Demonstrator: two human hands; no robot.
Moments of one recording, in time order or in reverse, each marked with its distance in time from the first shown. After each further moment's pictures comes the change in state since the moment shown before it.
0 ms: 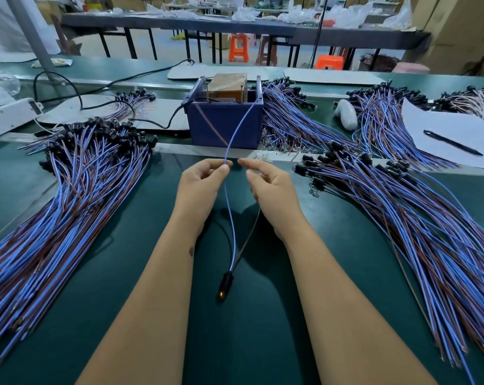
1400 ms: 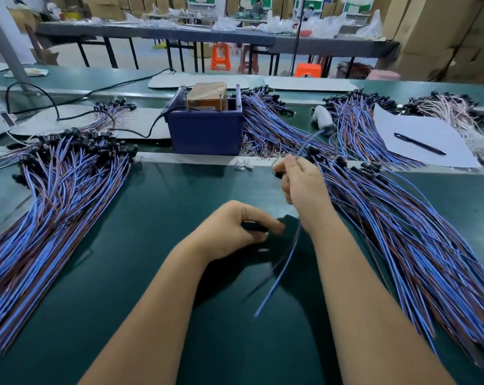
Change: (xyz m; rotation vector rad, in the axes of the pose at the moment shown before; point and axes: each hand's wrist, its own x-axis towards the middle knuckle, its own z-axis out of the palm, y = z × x) left_hand -0.043 0.017 0.034 0.267 -0.758 0.130; right_hand 0.008 -0.014 -0.069 -0.053 0.182 0.061
